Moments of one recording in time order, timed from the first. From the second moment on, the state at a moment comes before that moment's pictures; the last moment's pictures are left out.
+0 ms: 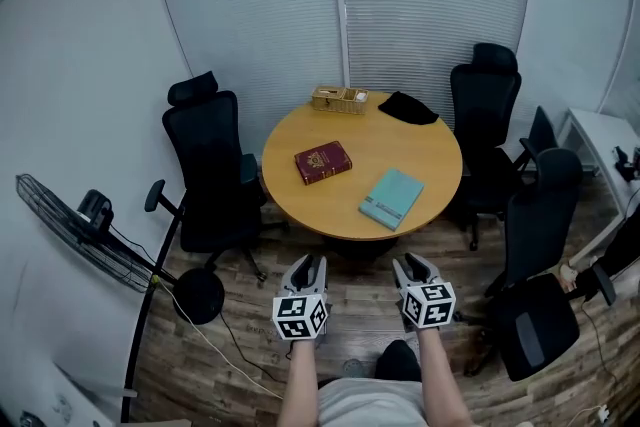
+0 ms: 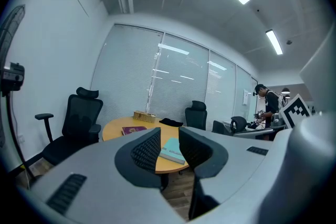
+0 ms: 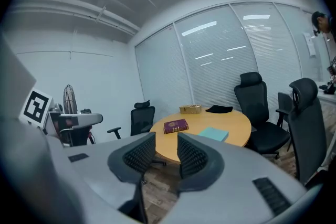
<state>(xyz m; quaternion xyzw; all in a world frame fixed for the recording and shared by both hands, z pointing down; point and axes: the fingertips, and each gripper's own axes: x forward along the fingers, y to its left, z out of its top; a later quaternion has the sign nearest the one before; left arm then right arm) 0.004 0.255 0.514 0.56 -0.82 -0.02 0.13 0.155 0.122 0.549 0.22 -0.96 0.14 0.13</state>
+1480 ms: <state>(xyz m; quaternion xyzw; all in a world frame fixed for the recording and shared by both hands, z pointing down) -0.097 0.022 0.512 0.64 -0.76 0.02 0.15 0.061 -0.086 0.560 0.27 -0.93 0.21 0.12</state>
